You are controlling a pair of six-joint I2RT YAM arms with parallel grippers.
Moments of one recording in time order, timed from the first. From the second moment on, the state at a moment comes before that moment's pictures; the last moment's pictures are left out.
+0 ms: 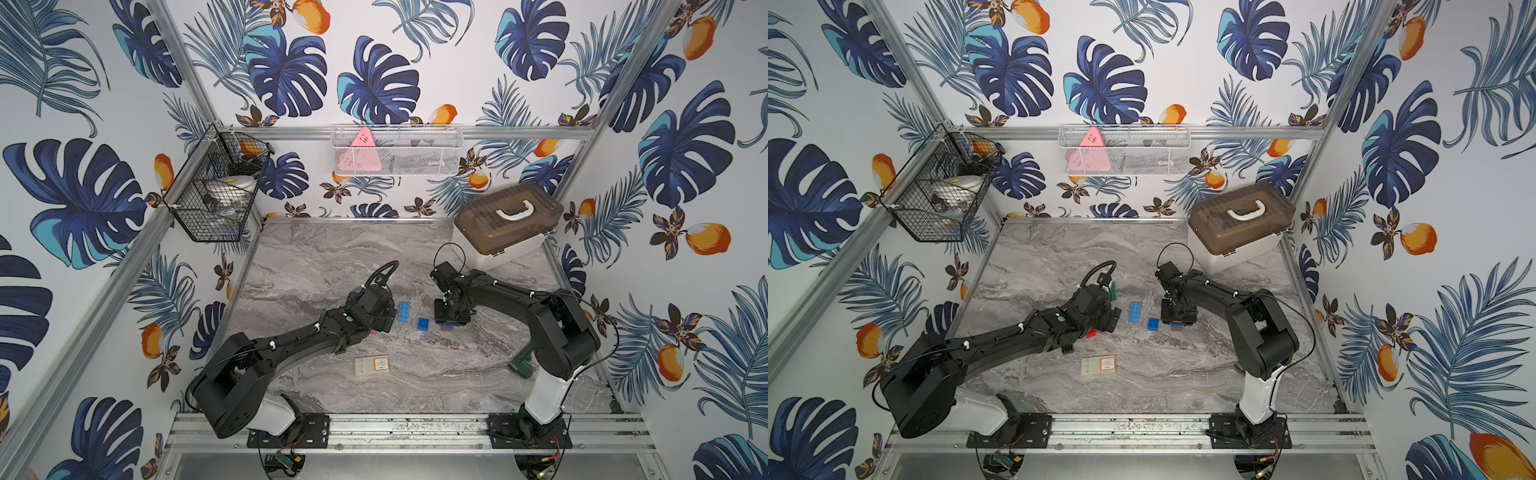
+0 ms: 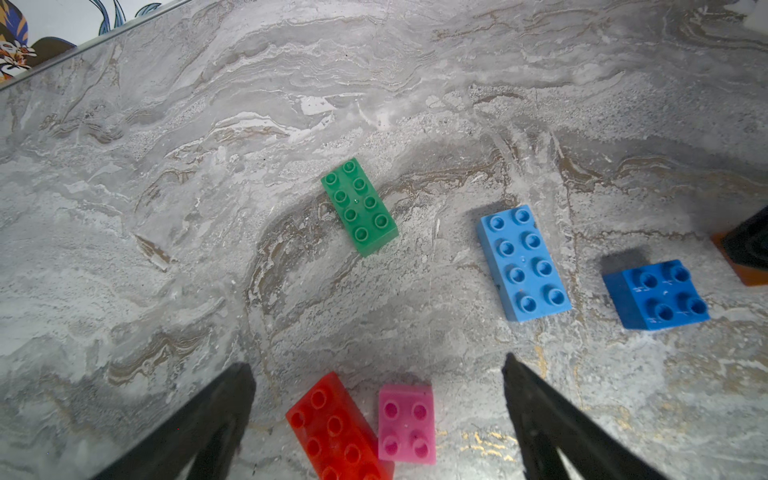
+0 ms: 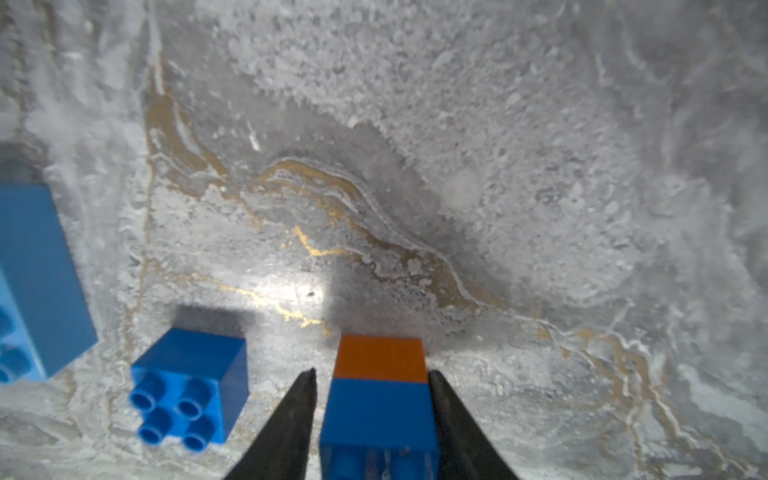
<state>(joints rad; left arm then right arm) -0.69 1.44 0.81 -0.22 -0.39 -0.21 0.56 1.83 1.19 -0.80 0.04 0.58</state>
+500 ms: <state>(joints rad) -0.69 1.41 0.81 -0.22 -0.39 -0.21 0.62 1.71 1.28 -0.90 0.11 0.58</state>
